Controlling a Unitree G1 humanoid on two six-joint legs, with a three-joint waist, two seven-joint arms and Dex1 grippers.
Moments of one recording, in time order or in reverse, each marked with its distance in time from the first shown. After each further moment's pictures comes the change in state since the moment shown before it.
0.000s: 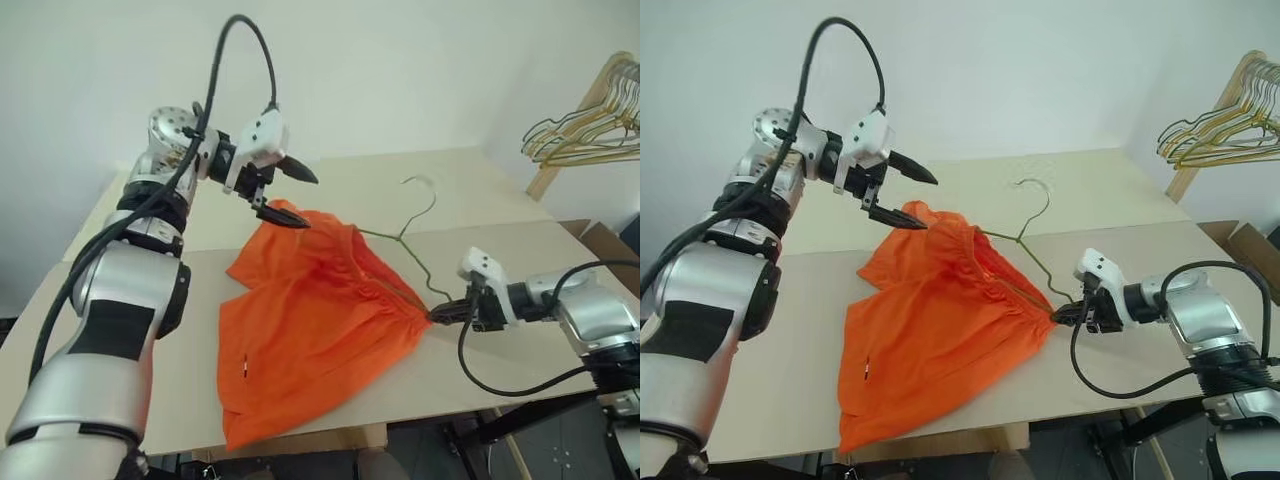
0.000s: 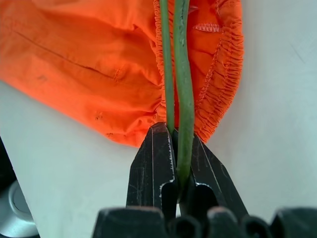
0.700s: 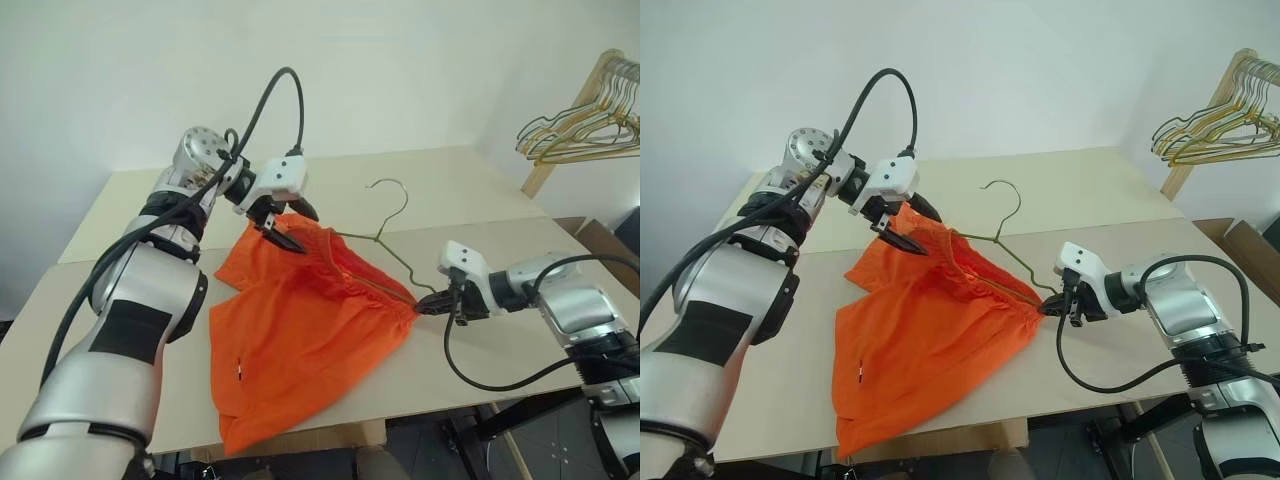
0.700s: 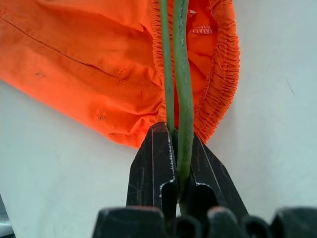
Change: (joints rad) left arm 0.003 -0.046 -0.093 0.070 0.123 -0.035 0.004; right arm -0.068 0.039 0.046 -0.026 -0.064 -0.004 -0.024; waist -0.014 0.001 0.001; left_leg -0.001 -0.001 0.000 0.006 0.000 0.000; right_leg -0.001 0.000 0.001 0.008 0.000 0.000
